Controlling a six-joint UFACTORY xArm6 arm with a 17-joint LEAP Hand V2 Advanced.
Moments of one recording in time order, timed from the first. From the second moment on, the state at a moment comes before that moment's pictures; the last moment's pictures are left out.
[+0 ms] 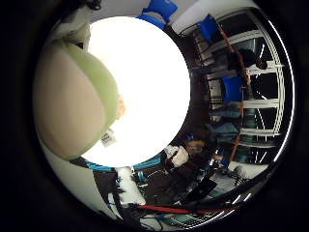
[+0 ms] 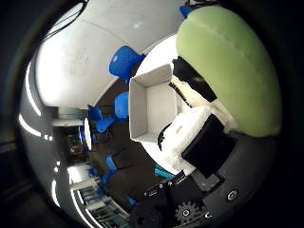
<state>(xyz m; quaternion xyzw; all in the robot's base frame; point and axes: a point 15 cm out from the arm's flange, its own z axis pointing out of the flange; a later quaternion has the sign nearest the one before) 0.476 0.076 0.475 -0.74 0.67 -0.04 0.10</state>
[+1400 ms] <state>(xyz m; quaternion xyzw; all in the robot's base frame) 0.478 0.280 0.368 -0.80 0.59 0.11 0.11</state>
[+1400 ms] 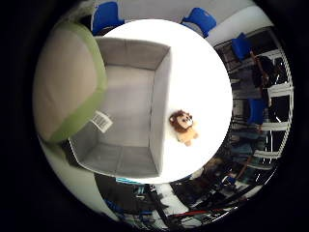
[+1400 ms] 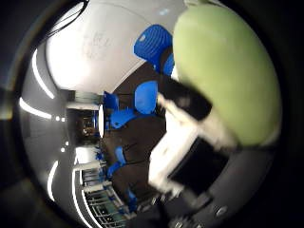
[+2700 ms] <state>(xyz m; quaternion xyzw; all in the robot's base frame) 0.430 0.074 0.397 -0.76 0.64 0.13 -0.02</state>
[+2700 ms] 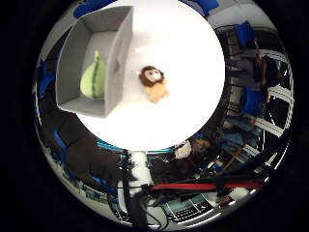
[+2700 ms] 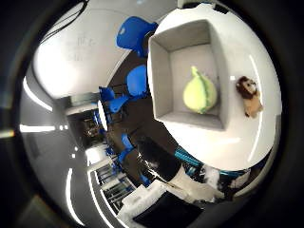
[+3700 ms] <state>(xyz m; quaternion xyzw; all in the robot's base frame) 0.471 0.012 0.234 -0.70 0.68 0.13 -0.19</state>
